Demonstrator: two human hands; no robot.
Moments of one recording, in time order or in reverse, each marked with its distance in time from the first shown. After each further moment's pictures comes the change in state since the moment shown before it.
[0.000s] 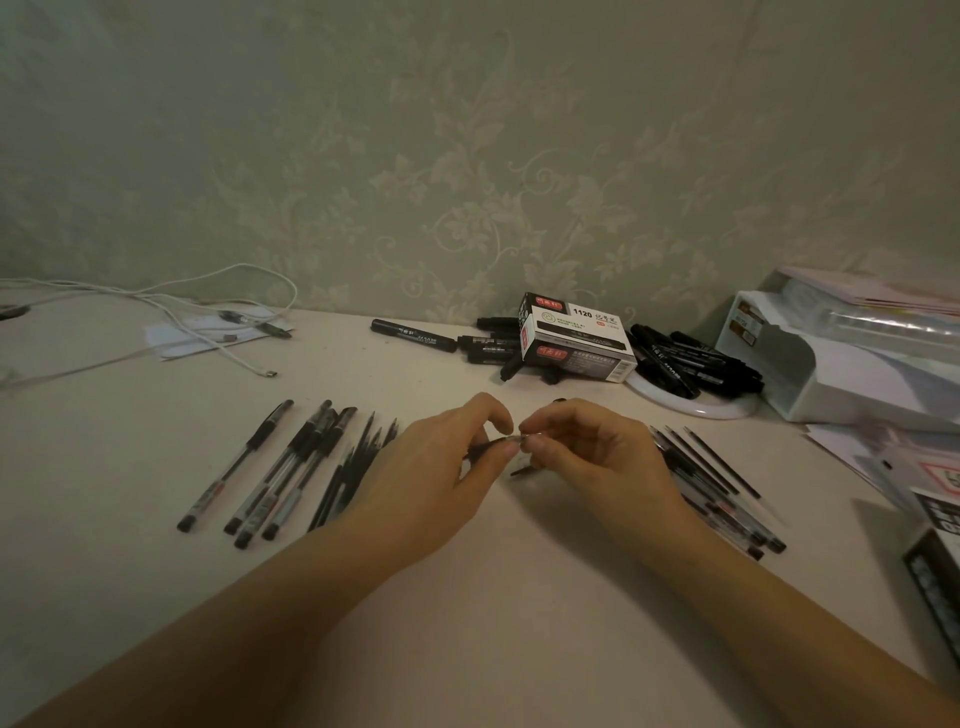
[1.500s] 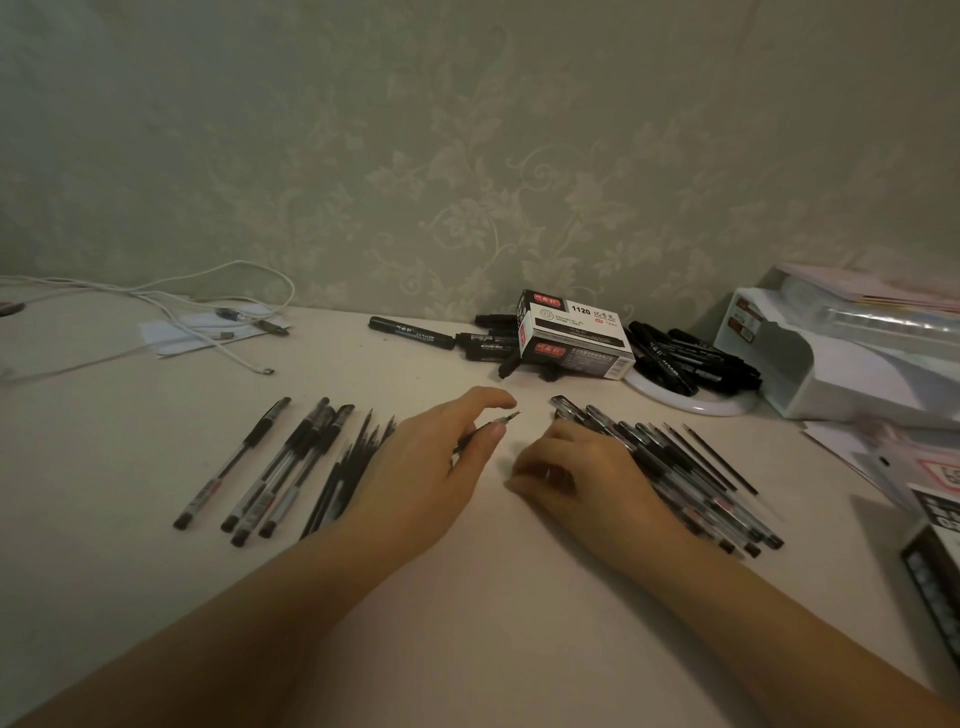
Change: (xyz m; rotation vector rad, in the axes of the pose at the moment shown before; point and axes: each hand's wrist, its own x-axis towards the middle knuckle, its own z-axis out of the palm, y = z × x) left_hand 0.000 -0.003 0.004 -0.078 0.112 -0.016; right_hand -0.003 0.014 0.000 -0.750 -0.094 -0.193
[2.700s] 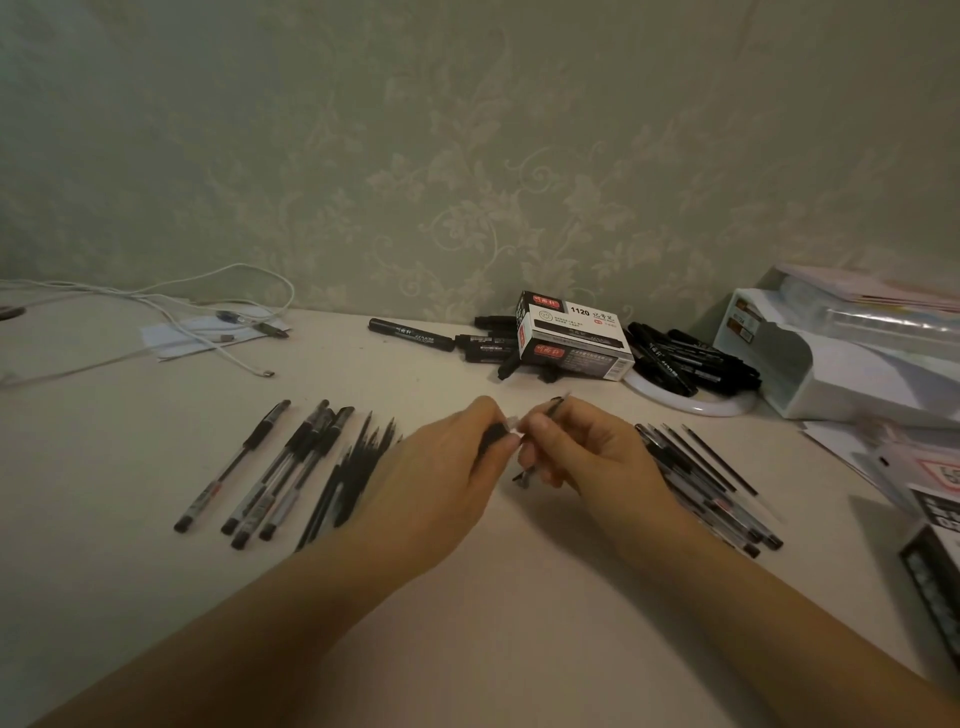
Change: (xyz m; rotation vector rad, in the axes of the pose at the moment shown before) left_hand -0.002 0.014 -0.001 0.172 -0.080 0.003; right_hand 0.007 -0.017 -0.007 0.878 0.112 0.317
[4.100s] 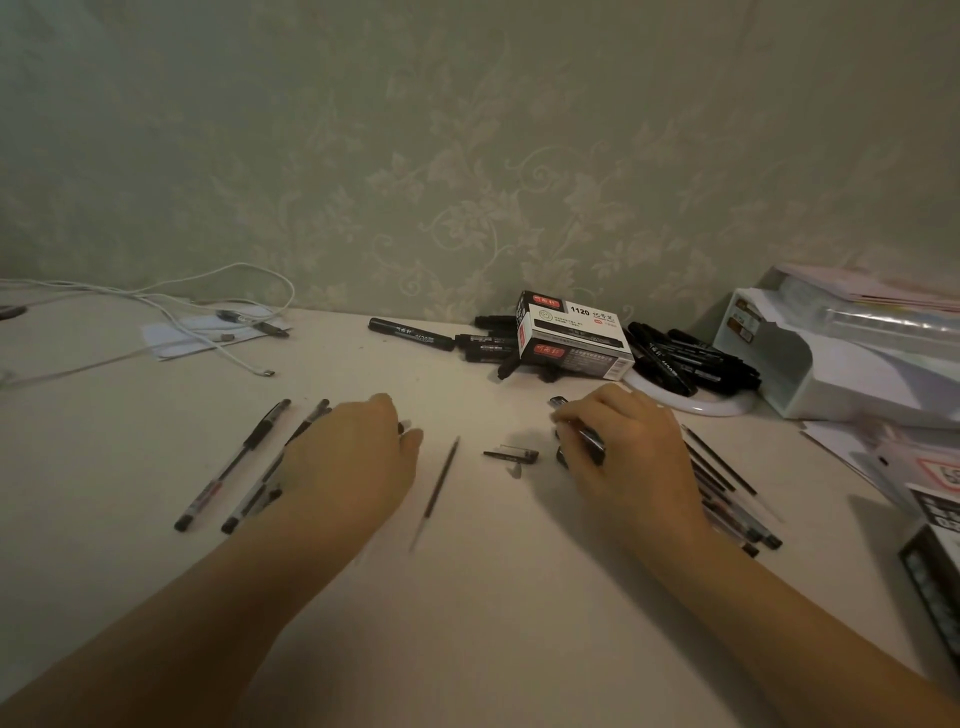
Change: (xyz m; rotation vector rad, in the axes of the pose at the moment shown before) left_hand 0.003 -0.036 -0.024 0.473 -0.006 -0.420; right_hand 0.001 0.008 -0.021 -1.052 0.264 -0.370
